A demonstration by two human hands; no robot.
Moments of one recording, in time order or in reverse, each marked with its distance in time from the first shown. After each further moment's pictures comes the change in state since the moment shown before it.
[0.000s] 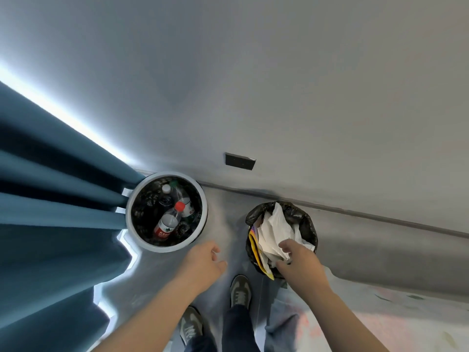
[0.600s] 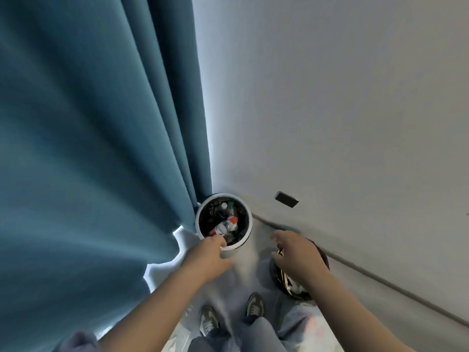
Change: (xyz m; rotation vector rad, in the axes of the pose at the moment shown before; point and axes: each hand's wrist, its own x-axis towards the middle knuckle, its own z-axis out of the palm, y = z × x) left_hand -0.241 -0.021 -0.160 0.115 0.169 0.068; right_hand -0.195 -0.191 -0.070 -0.468 0.002 -0.543
